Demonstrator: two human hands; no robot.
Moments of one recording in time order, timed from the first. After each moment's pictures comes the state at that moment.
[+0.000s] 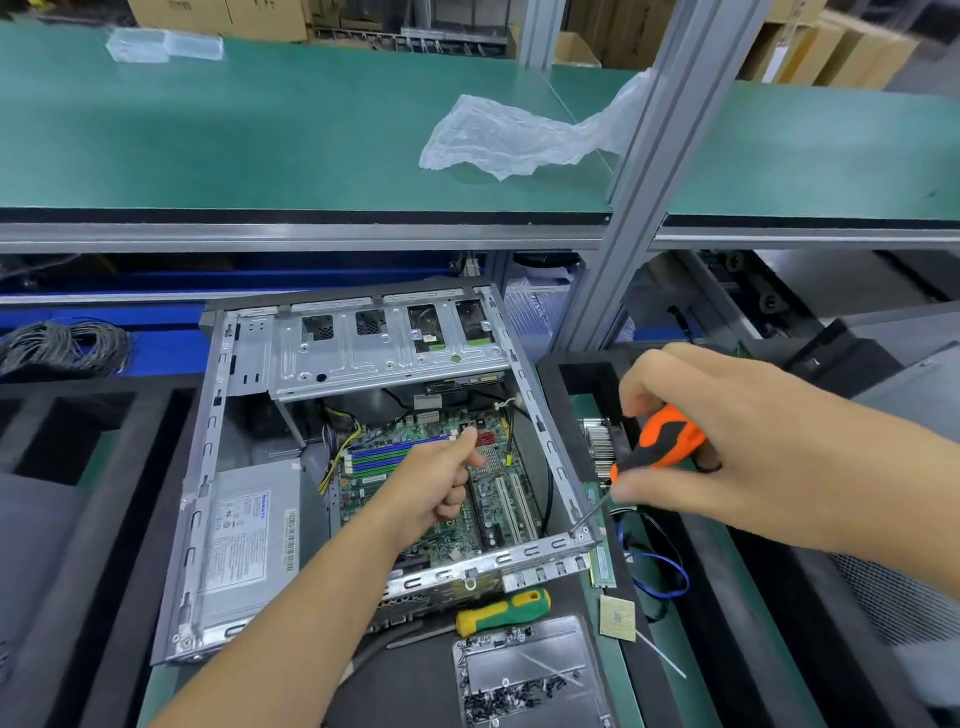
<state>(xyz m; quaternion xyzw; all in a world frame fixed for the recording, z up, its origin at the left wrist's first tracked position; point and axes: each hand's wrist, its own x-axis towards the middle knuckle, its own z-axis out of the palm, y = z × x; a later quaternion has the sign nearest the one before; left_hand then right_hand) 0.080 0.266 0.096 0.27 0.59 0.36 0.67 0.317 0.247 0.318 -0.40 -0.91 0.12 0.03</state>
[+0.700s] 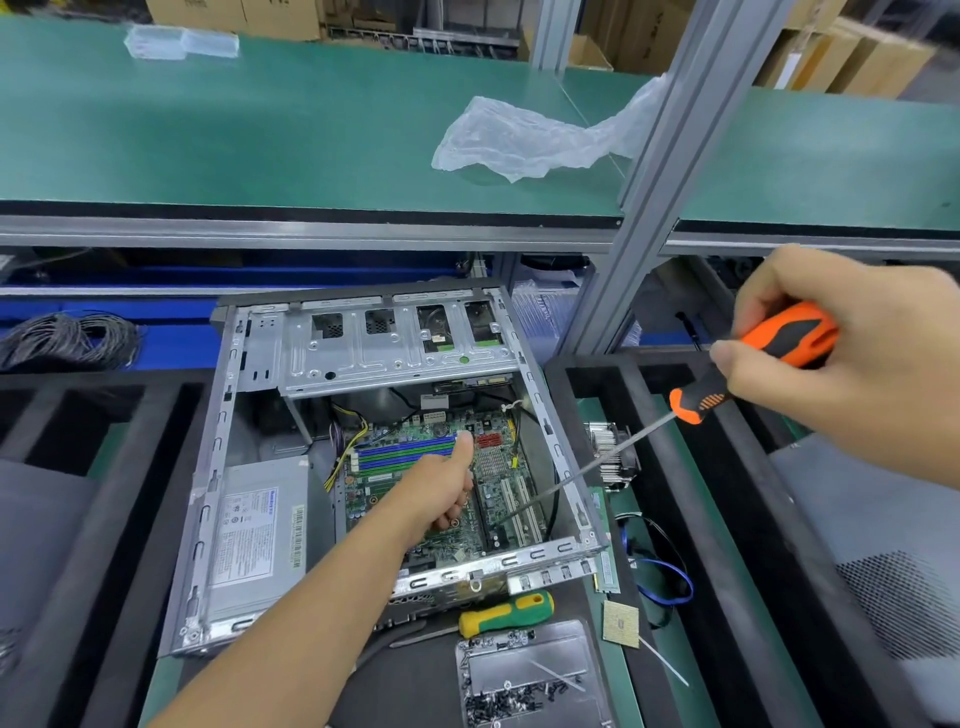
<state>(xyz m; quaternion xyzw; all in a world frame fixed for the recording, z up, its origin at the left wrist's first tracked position) 0.079 0.268 0.082 0.34 0.69 0.25 0.59 0.331 0.268 0.344 -0.46 -0.86 0.02 0.22</state>
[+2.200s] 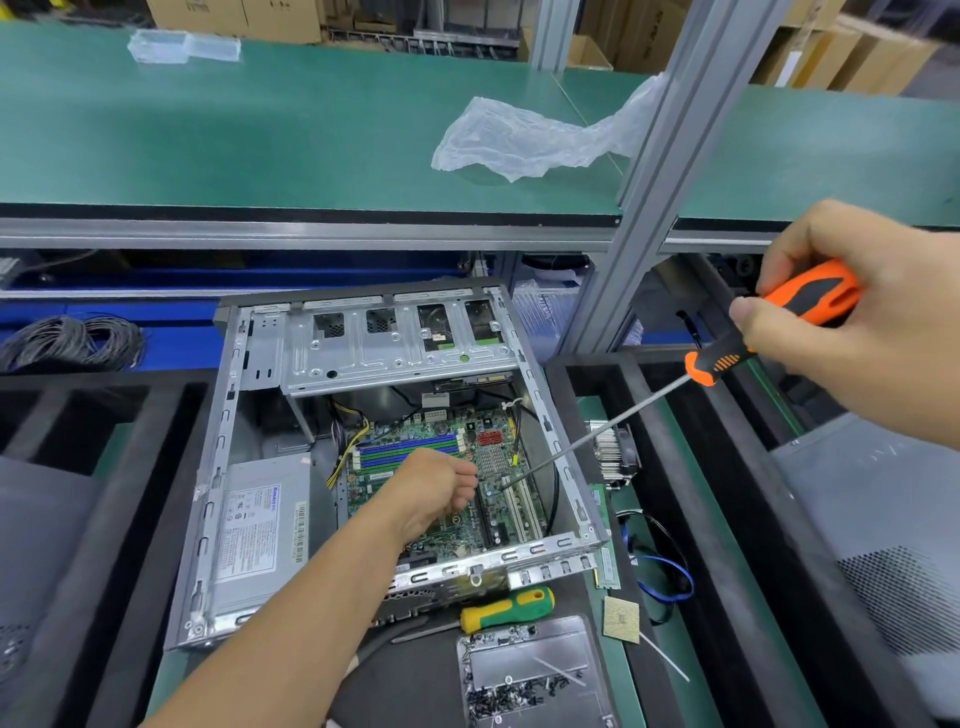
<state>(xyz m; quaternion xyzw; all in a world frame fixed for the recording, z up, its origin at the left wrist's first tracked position) 0.076 0.268 0.087 0.26 0.66 0.31 0.63 0.342 0.279 0.347 -0.49 -0.83 0.01 0.26</state>
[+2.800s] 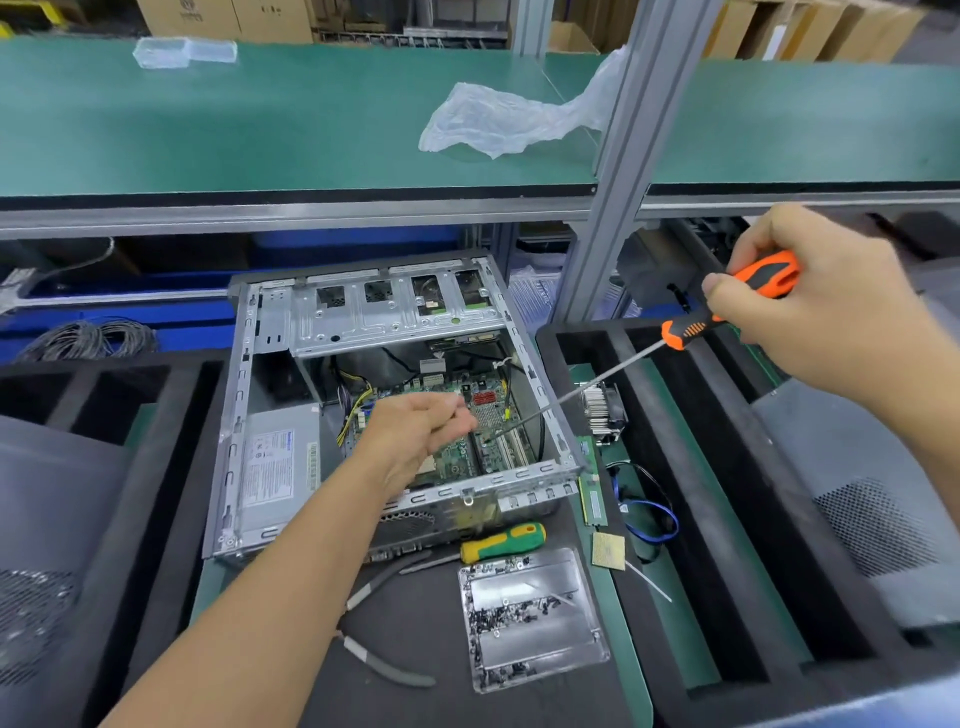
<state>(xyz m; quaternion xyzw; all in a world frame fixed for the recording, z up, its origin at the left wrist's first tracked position) 0.073 0.231 0.121 0.20 0.56 0.50 0.63 0.364 0.248 0.320 -0.57 -0.76 0.08 0.29</state>
